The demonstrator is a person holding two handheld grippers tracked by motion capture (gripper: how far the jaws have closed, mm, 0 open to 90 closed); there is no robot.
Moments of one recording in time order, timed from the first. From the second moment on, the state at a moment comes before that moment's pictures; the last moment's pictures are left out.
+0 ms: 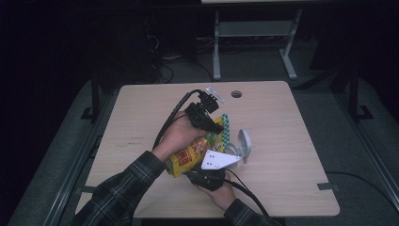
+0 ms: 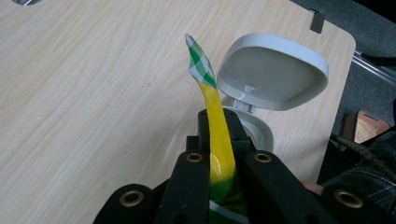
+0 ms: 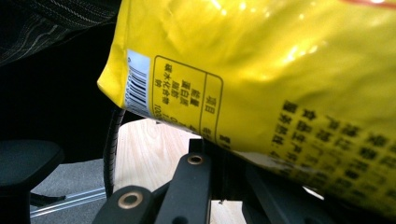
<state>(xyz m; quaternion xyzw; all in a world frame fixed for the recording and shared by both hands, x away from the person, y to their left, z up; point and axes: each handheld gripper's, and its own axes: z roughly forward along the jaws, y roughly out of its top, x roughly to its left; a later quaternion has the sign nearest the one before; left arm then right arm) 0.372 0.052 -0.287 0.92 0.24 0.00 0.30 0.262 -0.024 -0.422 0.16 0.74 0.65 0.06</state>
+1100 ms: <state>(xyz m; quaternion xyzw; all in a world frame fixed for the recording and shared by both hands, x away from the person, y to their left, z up) 0.373 0.051 -0.287 0.92 0.24 0.00 0.30 0.262 -0.024 -0.421 0.16 0.74 0.65 0.05</state>
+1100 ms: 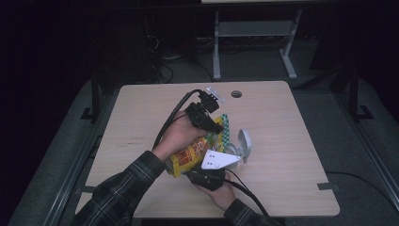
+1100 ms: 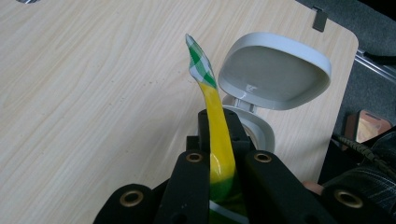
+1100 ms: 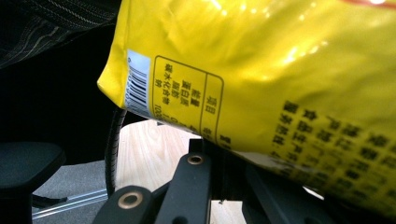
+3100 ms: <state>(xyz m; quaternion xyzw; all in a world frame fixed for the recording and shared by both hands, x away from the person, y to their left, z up) 0.374 0.048 -0.283 0.93 0.25 0.00 0.28 0.261 -0.023 -0.417 0.17 0.73 0.66 0.05</state>
